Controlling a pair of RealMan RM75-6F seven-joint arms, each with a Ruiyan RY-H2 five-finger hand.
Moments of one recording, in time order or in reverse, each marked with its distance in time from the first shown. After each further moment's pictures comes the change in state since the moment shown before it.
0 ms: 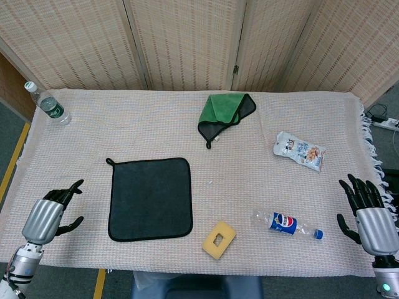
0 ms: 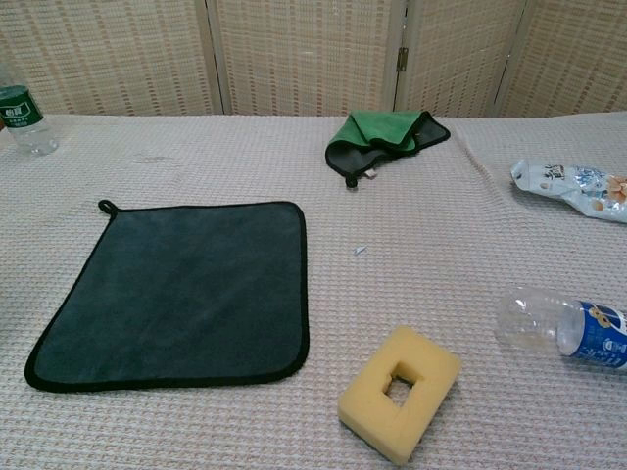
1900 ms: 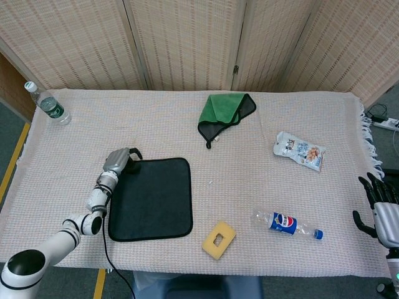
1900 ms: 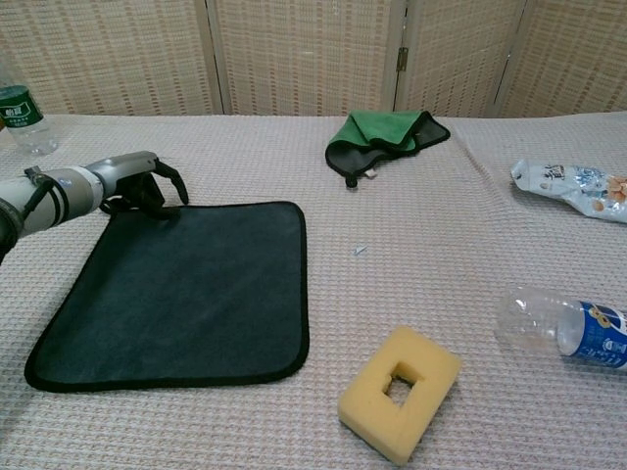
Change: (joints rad) left arm -0.654 -0.615 -0.247 0.897 -0.507 -0.894 -0.307; right arm 0.017 0.026 0.032 0.076 0.161 -0.143 0.143
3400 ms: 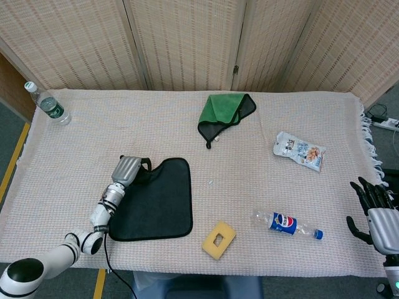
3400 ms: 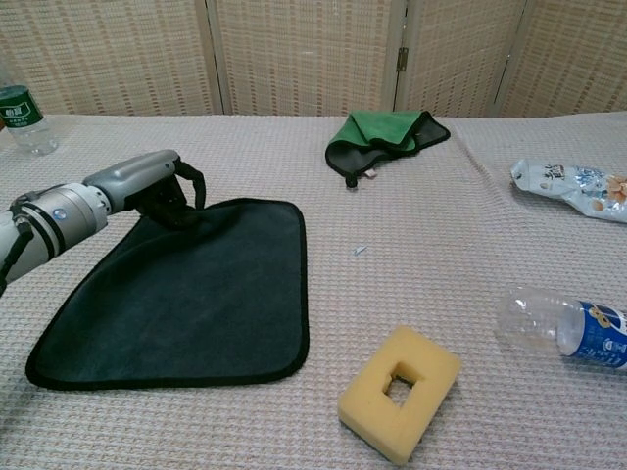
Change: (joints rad) left arm 0.105 0.009 0.113 -0.185 0.198 0.376 0.059; right arm -0.022 0.024 -0.036 -0.042 -0.099 0.052 0.011
